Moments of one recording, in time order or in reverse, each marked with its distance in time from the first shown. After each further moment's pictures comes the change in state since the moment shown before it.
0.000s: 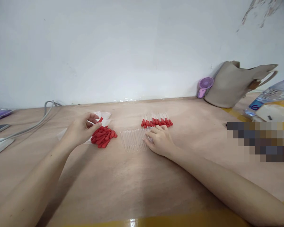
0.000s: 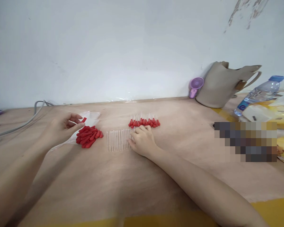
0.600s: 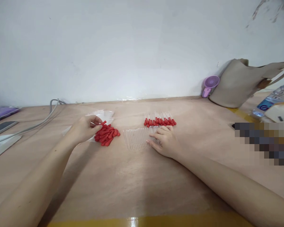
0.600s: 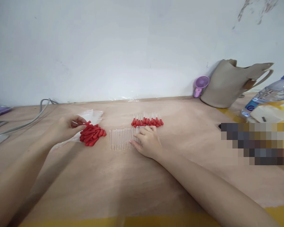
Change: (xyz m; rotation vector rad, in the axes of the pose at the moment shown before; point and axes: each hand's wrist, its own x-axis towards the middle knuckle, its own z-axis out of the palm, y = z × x) left_hand 0.007 -0.016 -0.001 0.095 -0.123 -0.029; right_hand -0.011 0.007 -0.001 0.168 0.075 -0.030
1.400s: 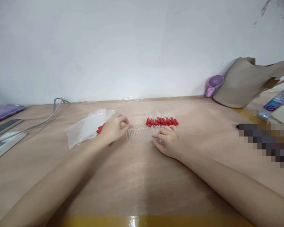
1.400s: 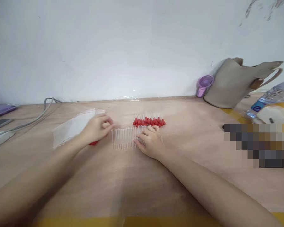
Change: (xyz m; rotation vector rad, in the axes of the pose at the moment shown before) left_hand 0.005 0.062 0.054 0.084 0.135 0.428; right_hand -0.005 0.004 0.002 0.022 0.057 -0.020
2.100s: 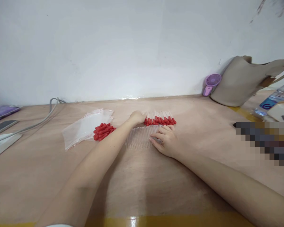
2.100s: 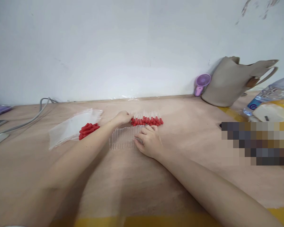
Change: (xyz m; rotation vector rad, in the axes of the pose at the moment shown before) left_hand 0.085 0.043 0.073 -0.222 -0.312 -0.447; right_hand 0.001 0.000 -0.002 0.013 -0.039 0.044
